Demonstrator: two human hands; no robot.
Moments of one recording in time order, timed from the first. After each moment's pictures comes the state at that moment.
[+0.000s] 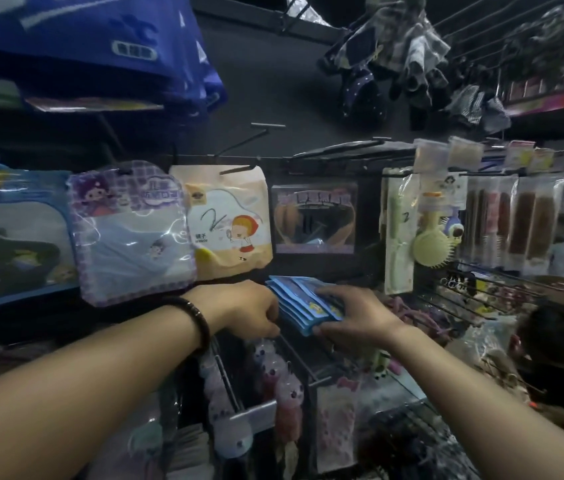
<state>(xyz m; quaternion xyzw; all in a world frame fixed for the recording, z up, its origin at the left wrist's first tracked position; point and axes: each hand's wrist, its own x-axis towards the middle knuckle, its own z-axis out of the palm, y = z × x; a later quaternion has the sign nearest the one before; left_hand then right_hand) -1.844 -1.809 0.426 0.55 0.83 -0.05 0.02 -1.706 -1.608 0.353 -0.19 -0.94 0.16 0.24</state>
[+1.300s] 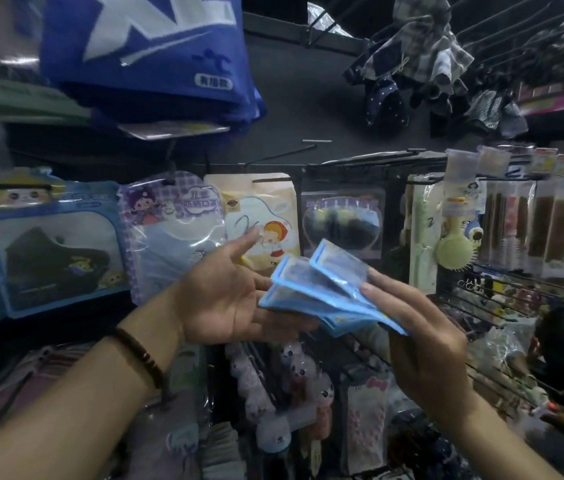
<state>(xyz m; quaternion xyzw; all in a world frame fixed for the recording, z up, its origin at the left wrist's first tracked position) -1.867 -1.902 0.453 0.34 0.45 0.54 0.62 -1.648 -1.717 0.346 0.02 -0.78 0.04 0.63</state>
